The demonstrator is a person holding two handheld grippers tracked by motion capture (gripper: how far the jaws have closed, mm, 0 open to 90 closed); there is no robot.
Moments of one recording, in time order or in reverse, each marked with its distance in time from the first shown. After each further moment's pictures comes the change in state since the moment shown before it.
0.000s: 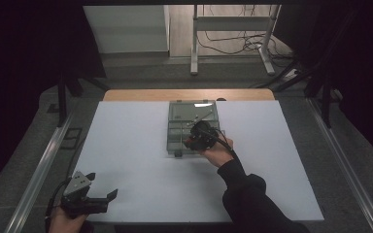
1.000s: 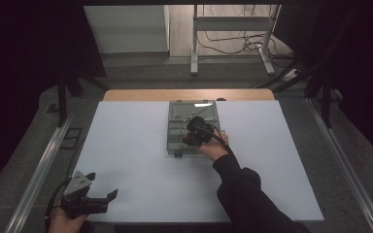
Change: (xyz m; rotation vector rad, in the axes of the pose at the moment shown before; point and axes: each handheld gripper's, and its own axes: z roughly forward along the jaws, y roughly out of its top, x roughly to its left) left arm 0.000 0.000 0.000 0.000 0.000 0.001; right arm -0.011 0.012 0.023 0.039 -0.025 0.001
